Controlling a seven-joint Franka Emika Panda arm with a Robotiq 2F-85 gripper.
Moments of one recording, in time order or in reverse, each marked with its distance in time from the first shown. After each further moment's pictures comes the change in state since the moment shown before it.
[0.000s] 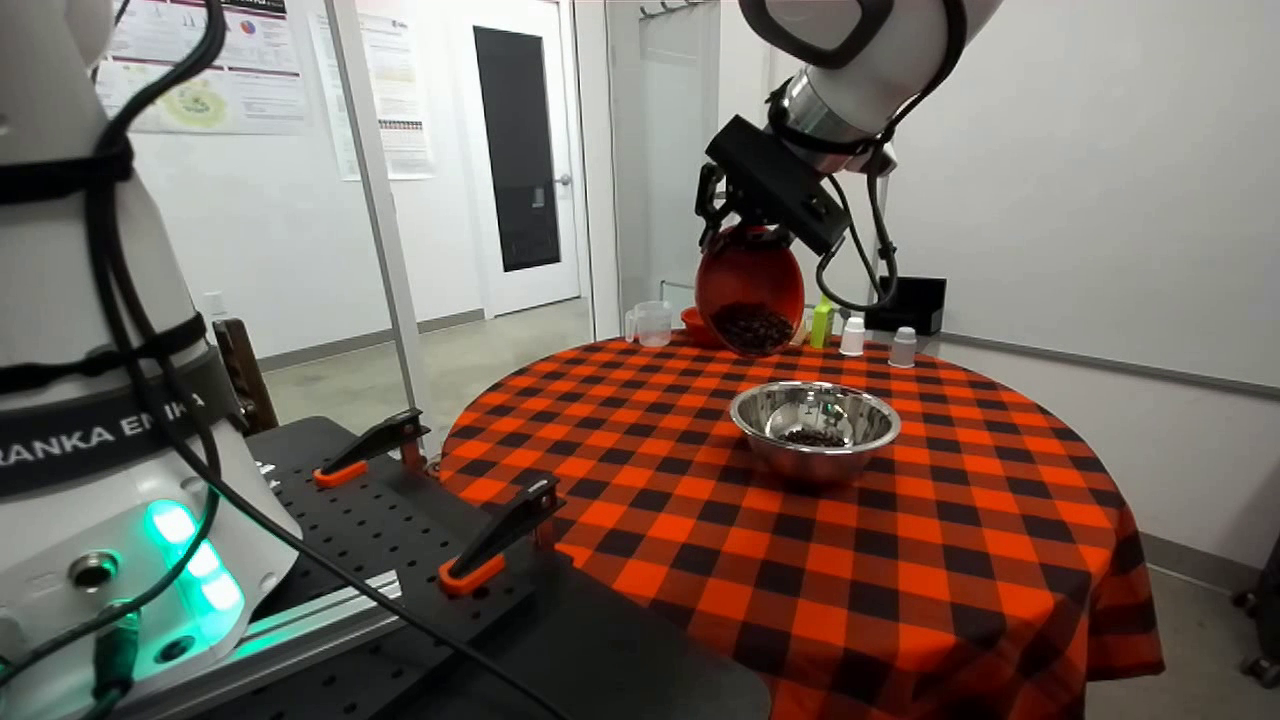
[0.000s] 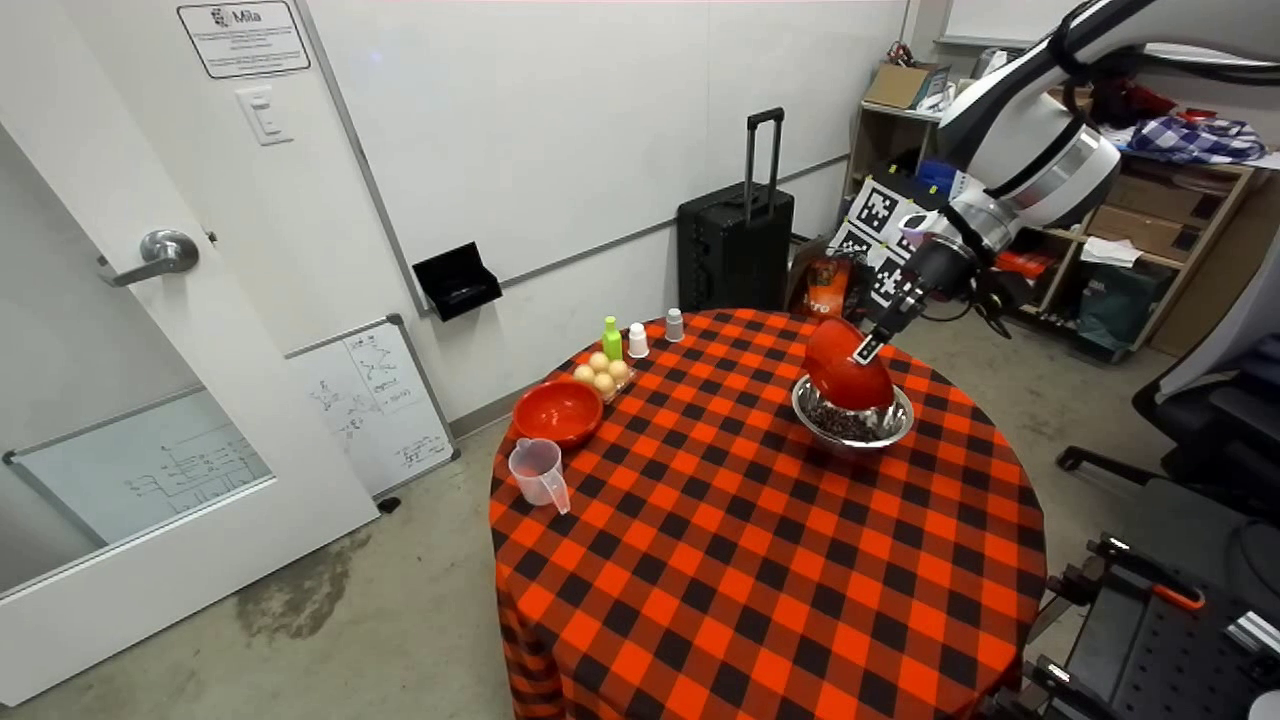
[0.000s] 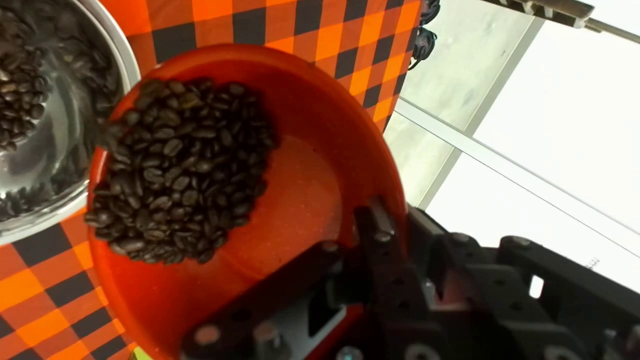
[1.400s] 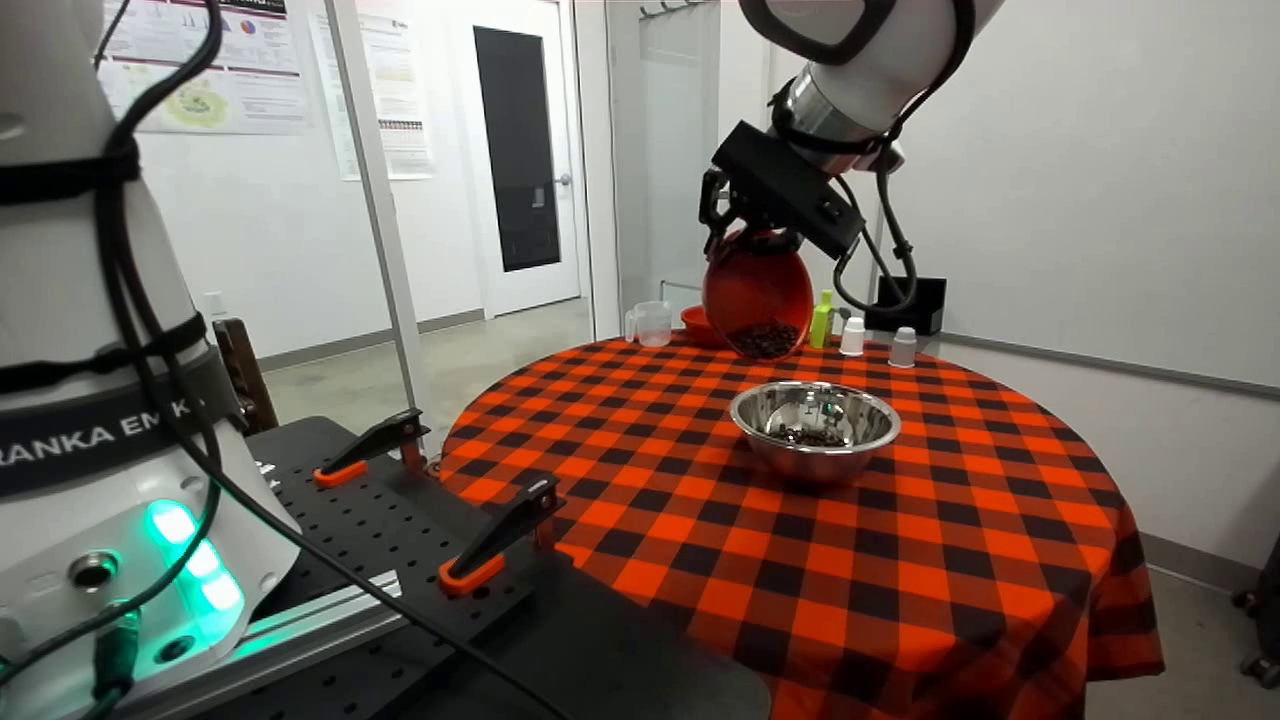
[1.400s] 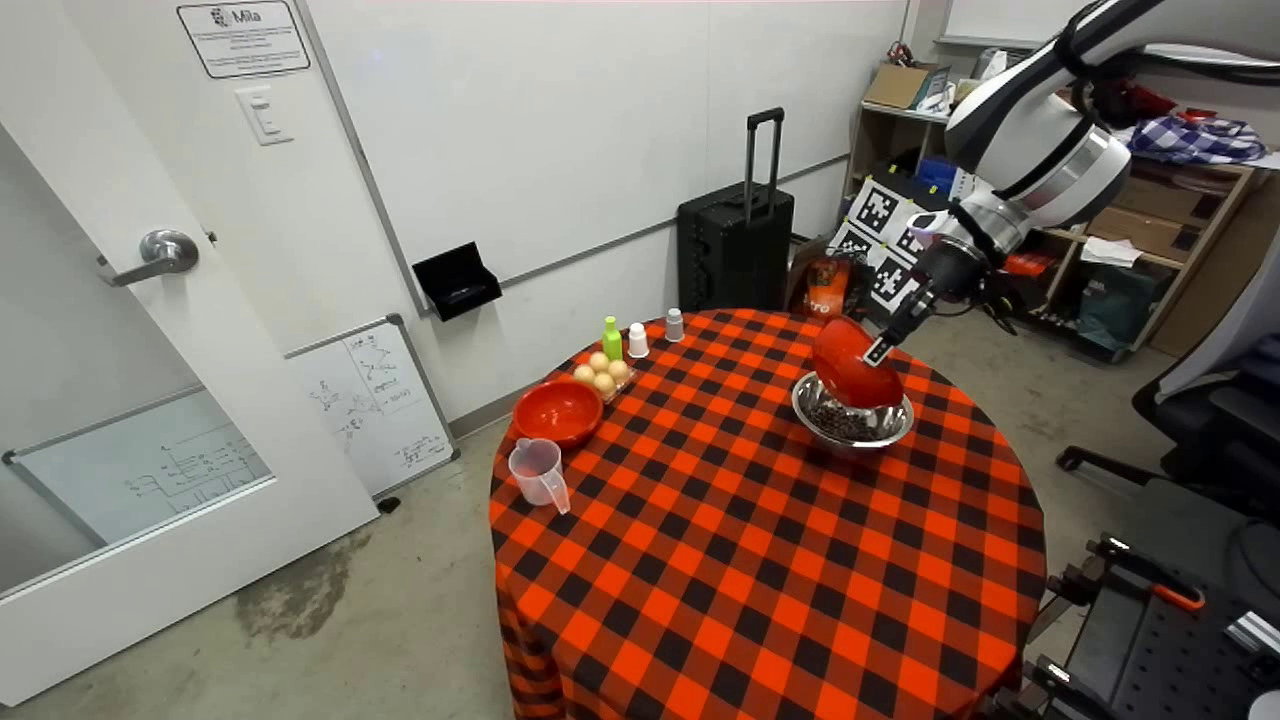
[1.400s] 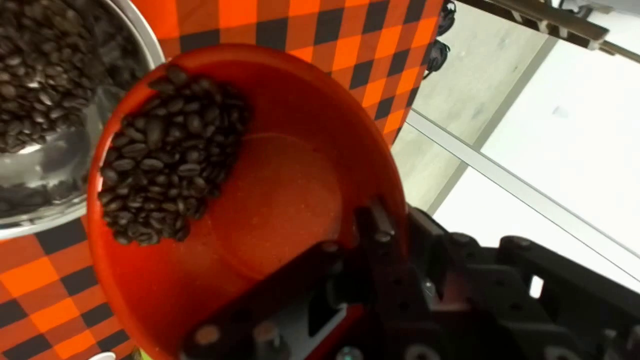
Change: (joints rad) arm 0.059 -0.010 -0.076 -0.020 -0.011 0.016 -0.068
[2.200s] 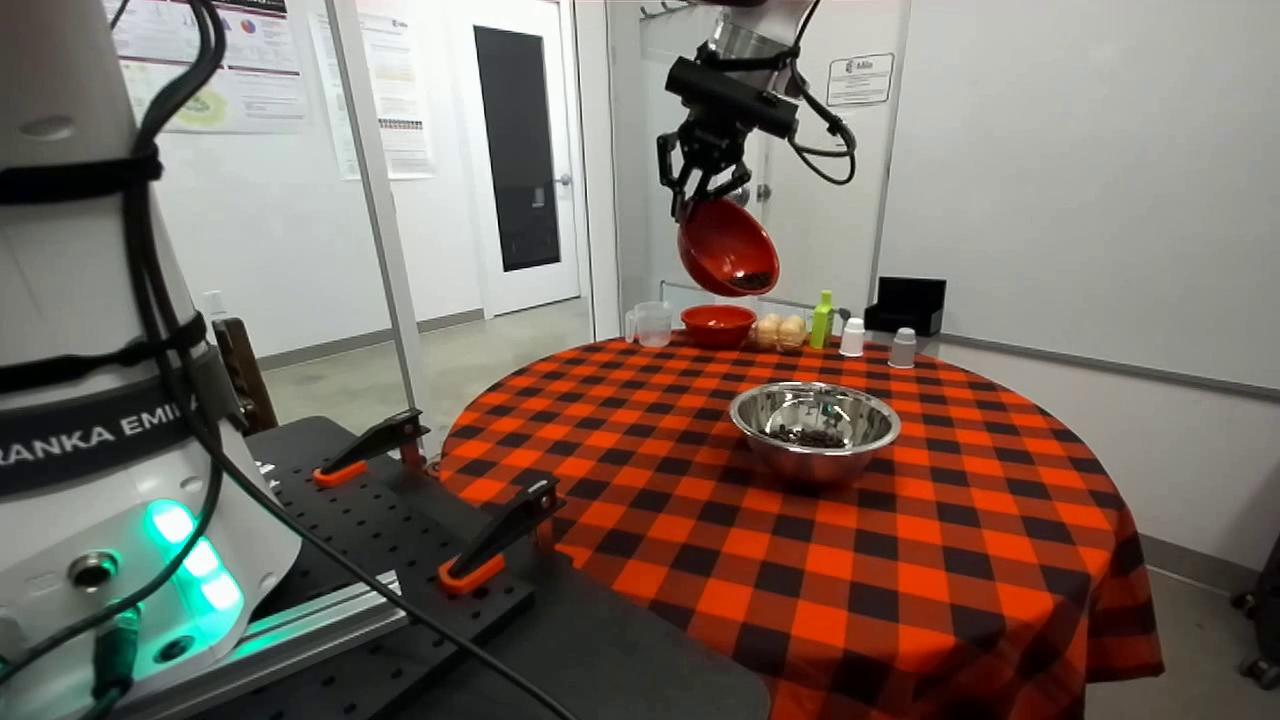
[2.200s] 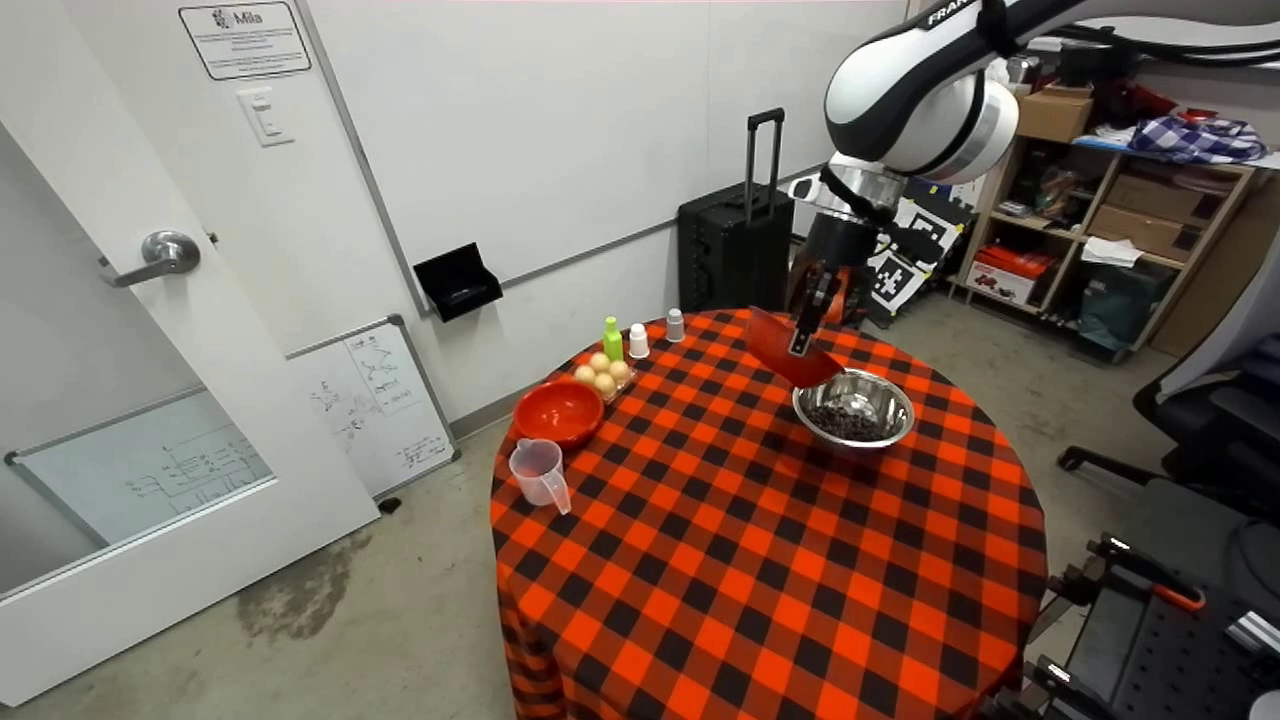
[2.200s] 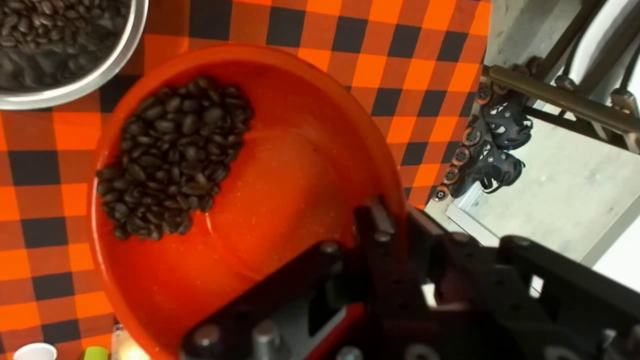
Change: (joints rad) arm 0.204 -0.016 0.123 0.173 -0.410 0.126 0.471
